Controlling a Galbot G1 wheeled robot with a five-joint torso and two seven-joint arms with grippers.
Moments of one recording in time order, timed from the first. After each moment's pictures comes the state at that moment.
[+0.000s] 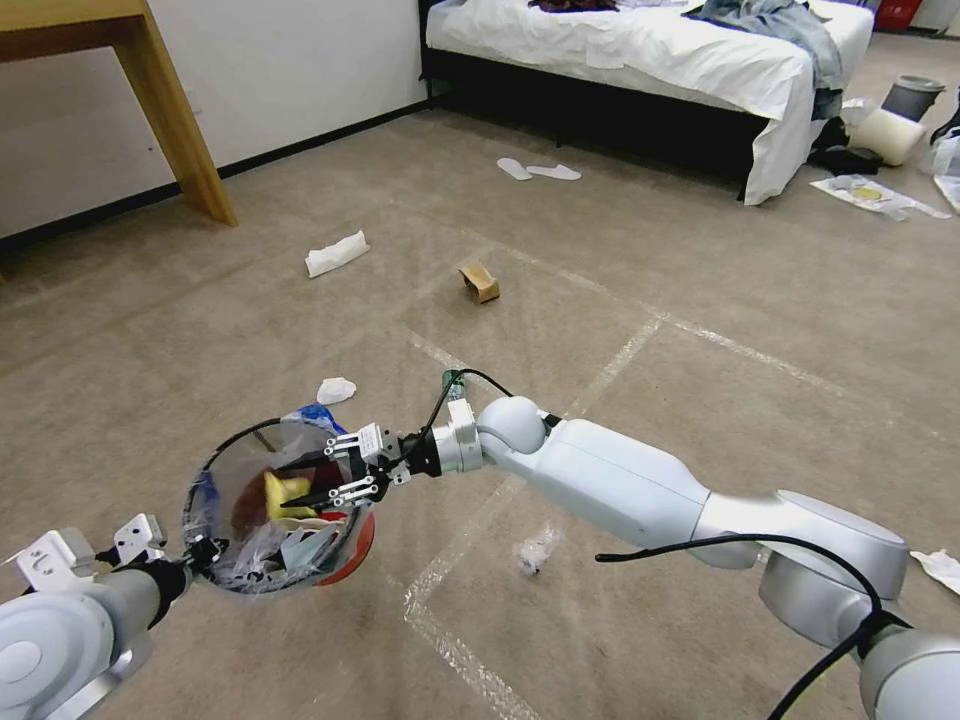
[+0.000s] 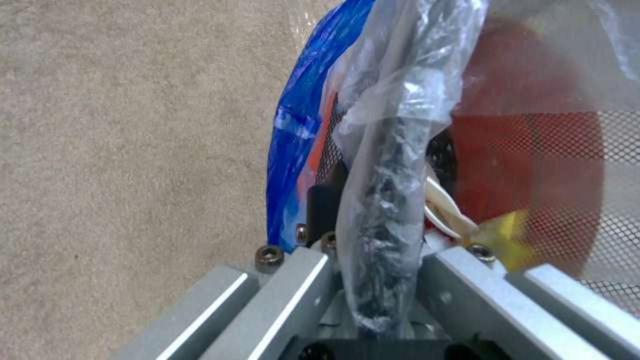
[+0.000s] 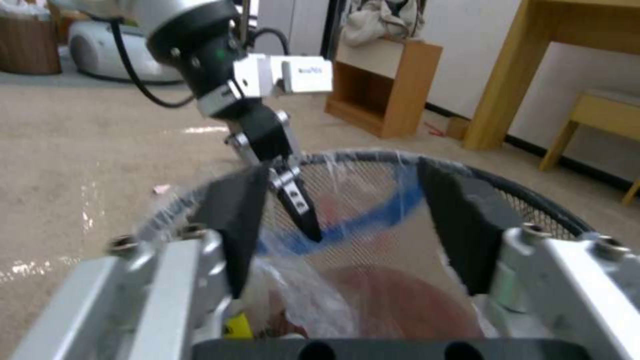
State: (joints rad) left arm 1.60 -1.01 -0.90 -2.27 -1.69 0.63 -0.93; right arm -0.16 1.30 -0.76 1.22 0.75 0.32 -0.91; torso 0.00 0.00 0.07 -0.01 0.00
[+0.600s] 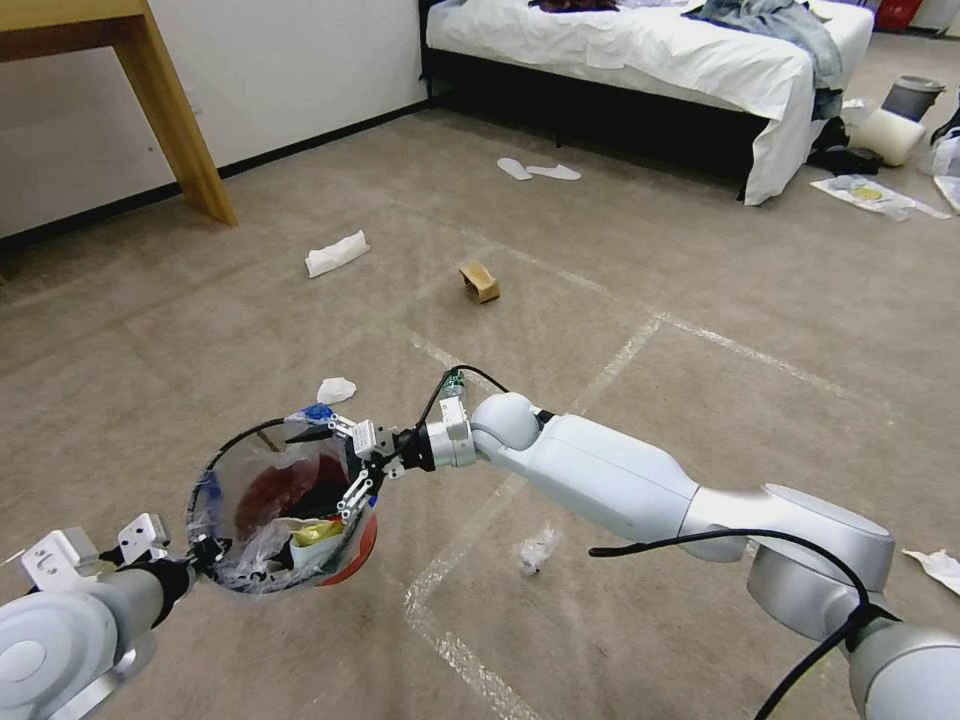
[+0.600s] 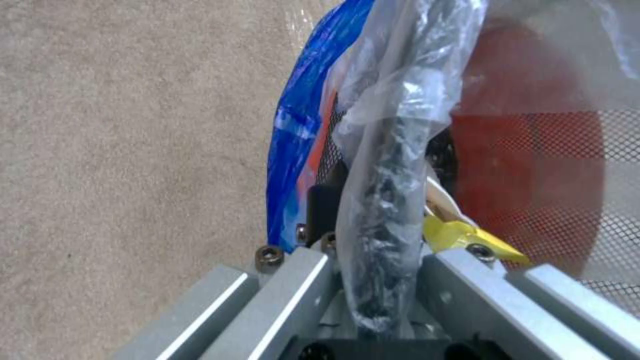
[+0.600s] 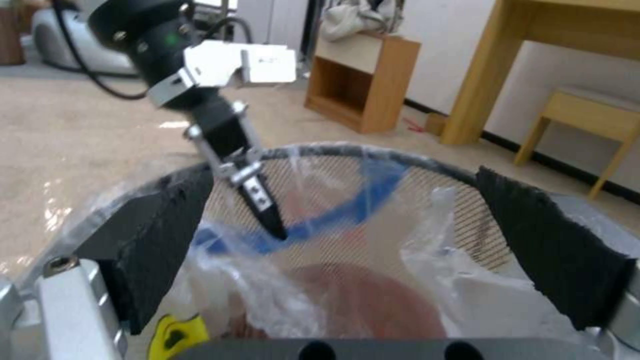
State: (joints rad) left arm 1.60 -1.01 -0.89 -2.27 -1.69 0.63 -0.93; right arm -0.15 1.32 -0.76 1.18 0.74 0.34 -0.85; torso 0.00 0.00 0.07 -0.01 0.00
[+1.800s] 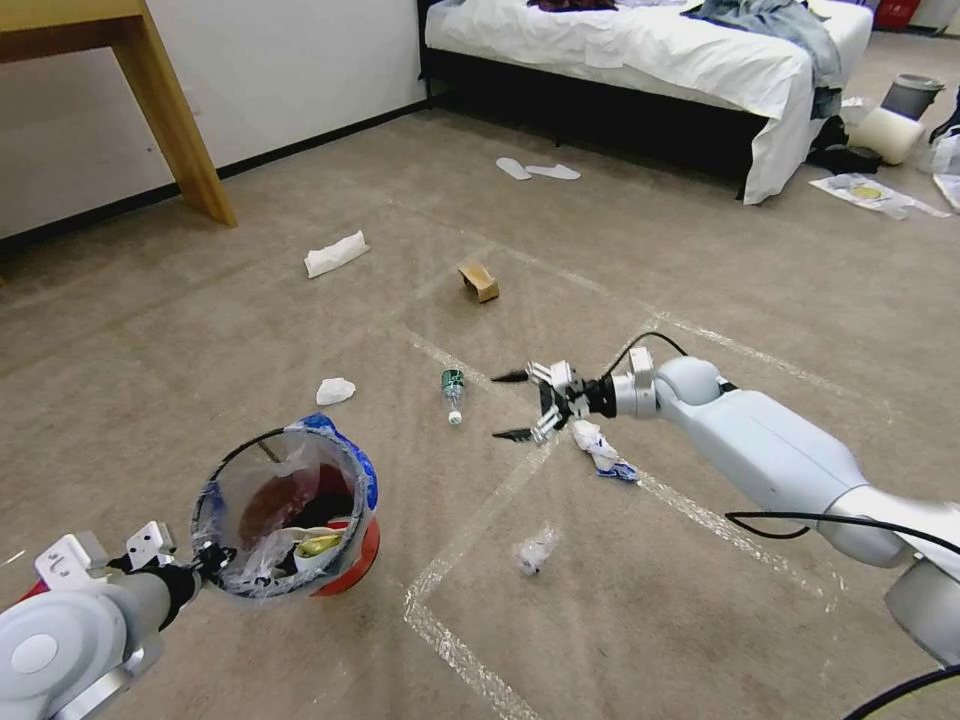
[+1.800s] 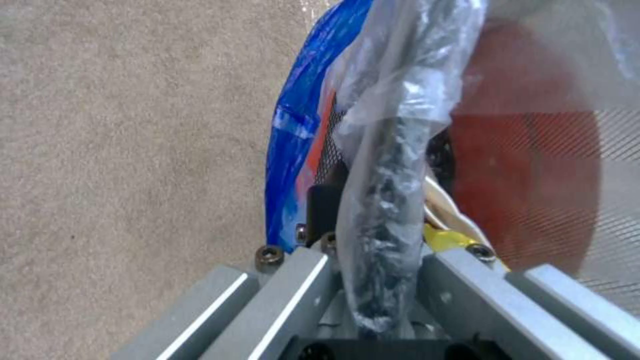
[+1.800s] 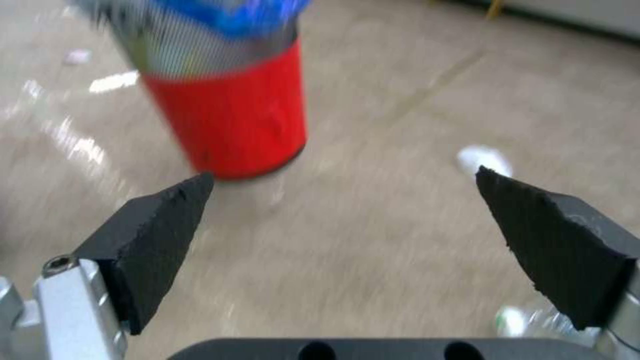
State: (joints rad) left arm 1.58 -1.03 -0.88 -2.23 -1.70 0.64 -0.94; right arm -0.18 1.02 -0.51 0.86 0.69 0.34 -1.24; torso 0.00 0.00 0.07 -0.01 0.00
